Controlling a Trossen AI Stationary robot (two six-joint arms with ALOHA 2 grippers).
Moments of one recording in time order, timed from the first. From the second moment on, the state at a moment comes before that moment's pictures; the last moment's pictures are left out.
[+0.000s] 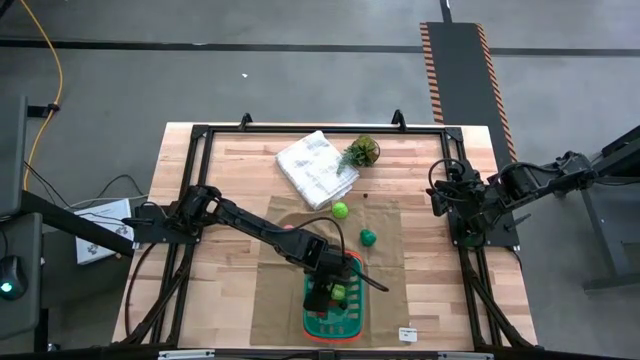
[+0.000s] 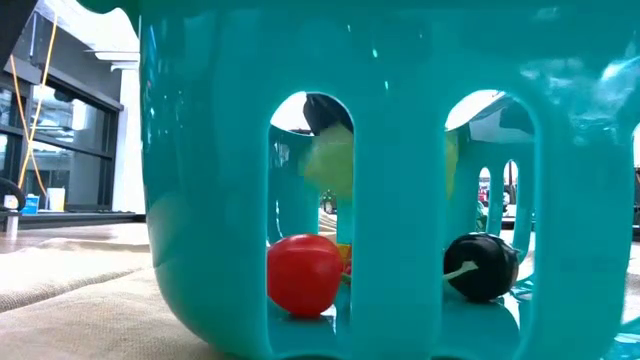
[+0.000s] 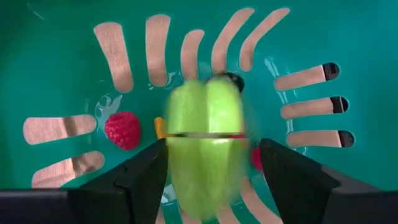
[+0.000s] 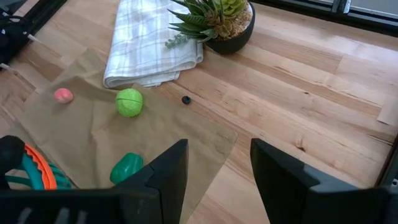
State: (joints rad) left arm -0.21 2.13 1.66 -0.64 0.22 -0.17; right arm 0.35 0.67 0.86 -1.26 0.64 1.23
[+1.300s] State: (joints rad) left arm -0.17 2.12 2.08 -0.94 0.22 -0.03; right arm 0.35 0.67 0.86 -1.26 0.63 1.22
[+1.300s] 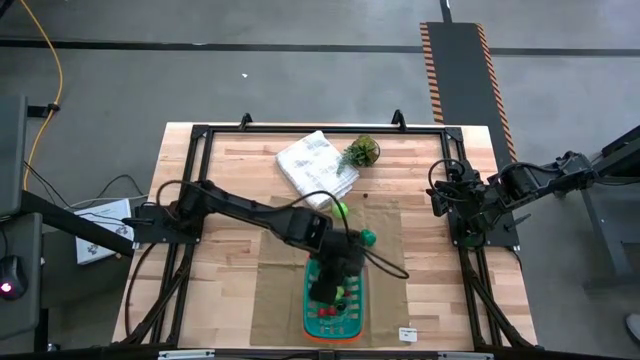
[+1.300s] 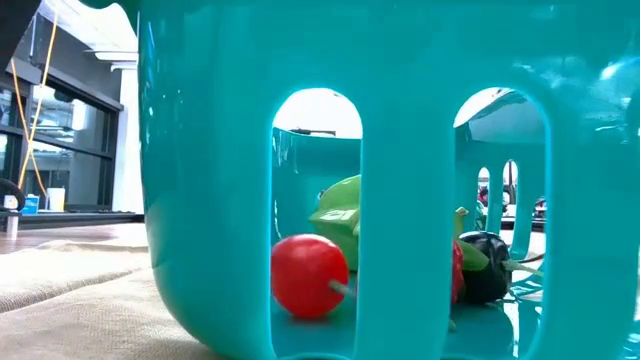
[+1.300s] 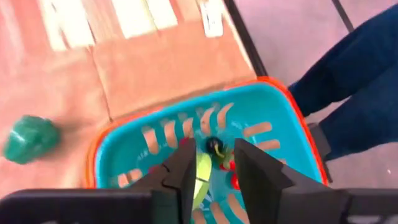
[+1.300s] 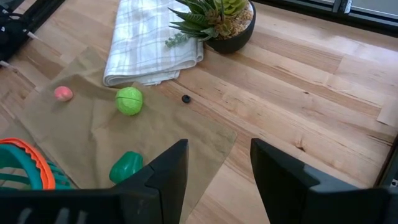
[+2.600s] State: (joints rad) left arm 0.15 1.77 2.34 -1.52 0.24 0.09; right arm 0.35 0.67 0.86 -0.81 0.46 0.95
